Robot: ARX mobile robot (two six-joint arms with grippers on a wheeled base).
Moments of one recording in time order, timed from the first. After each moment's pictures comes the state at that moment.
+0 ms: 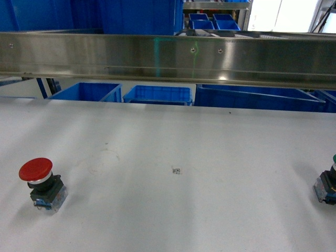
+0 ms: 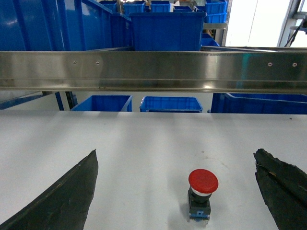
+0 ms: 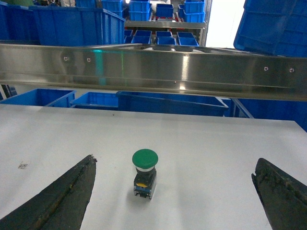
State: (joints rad) left arm 0.00 0.01 0.01 0.00 0.00 0.00; right arm 0.00 0.01 0.01 0.00 0.00 -0.01
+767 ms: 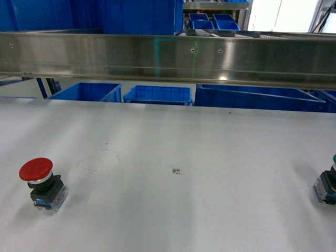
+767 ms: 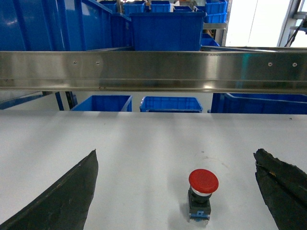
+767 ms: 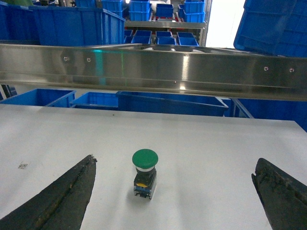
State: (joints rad) left arm 0.00 0.01 0.01 0.00 0.00 0.00; right arm 0.00 0.01 0.01 0.00 0.00 -0.01
